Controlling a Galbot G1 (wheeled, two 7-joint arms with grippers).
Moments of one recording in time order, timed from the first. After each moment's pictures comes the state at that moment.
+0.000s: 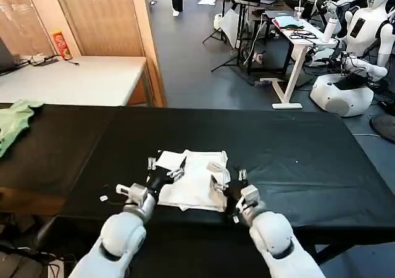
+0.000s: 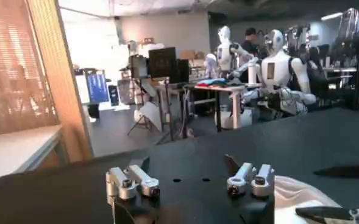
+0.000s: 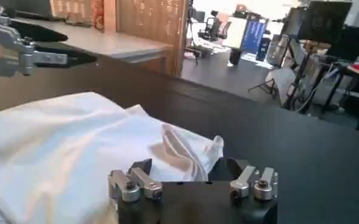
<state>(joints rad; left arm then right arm) 1.21 -1.19 -0.24 -1.95 -0.22 0.25 -0.06 -1.11 1.28 0.19 1.83 0.09 -0.45 0.00</state>
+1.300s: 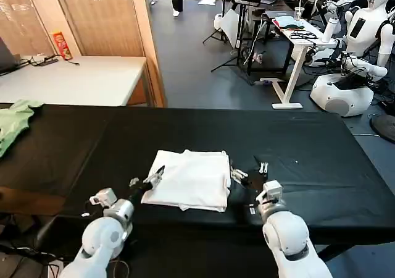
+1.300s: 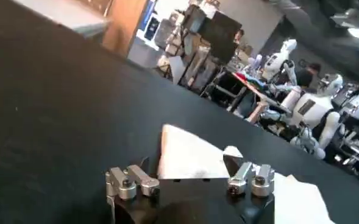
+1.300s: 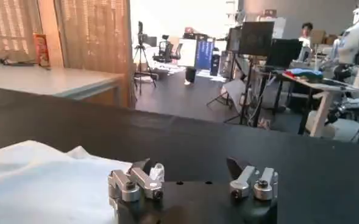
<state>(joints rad) 1.24 -1.22 -0.42 -1.80 -0.87 0.31 -0.06 -1.22 1.34 0.37 1.96 0.13 -0.41 0.03</state>
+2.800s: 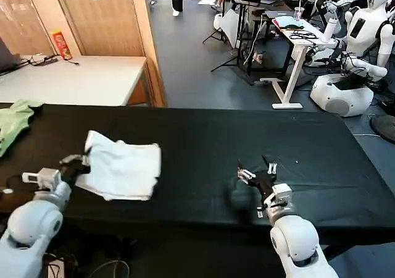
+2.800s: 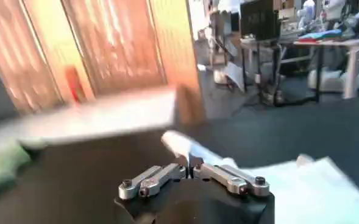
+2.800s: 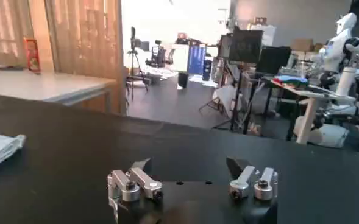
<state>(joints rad) 1.32 -0.86 -0.69 -1.97 -0.44 0.38 -0.10 -1.26 1.34 0.40 2.02 0.12 -0.41 0.03</state>
